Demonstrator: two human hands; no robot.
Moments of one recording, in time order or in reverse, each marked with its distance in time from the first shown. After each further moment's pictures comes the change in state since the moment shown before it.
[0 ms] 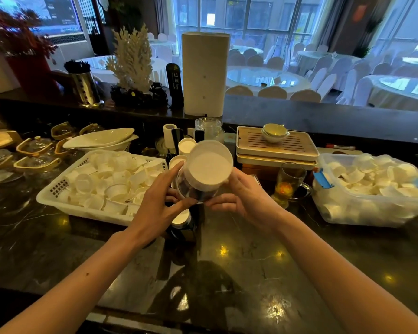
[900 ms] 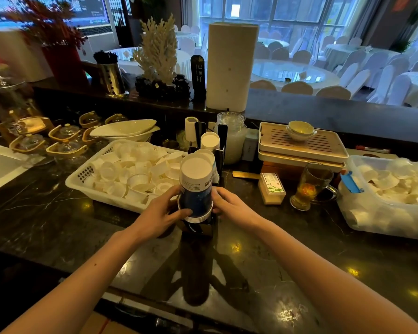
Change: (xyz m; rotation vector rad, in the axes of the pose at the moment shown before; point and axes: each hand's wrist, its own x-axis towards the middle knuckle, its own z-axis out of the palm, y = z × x) left_hand -0.028 -0.047 -0.027 -0.073 -0.249 -0.400; right_hand 0.047 0.064 0.041 -0.242 -0.110 0.185
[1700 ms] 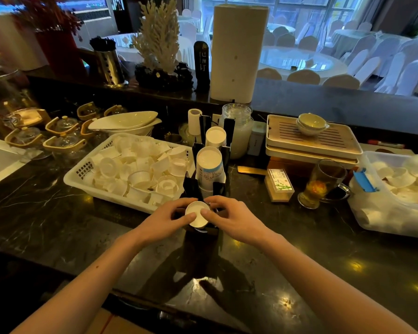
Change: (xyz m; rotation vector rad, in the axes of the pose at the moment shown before) left_hand 0.016 -0.031 0.000 -0.018 -0.126 -0.061; right_hand 0.009 0.010 0.013 -0.268 0.027 -0.068
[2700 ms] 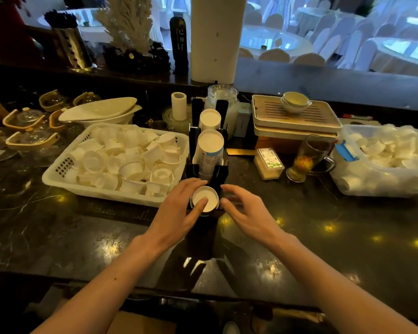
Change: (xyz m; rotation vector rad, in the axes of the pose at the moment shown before) left_hand -0.010 0.000 0.013 0.351 0.271 0.403; right_hand -0.032 0.004 0.029 -0.062 0.340 0.006
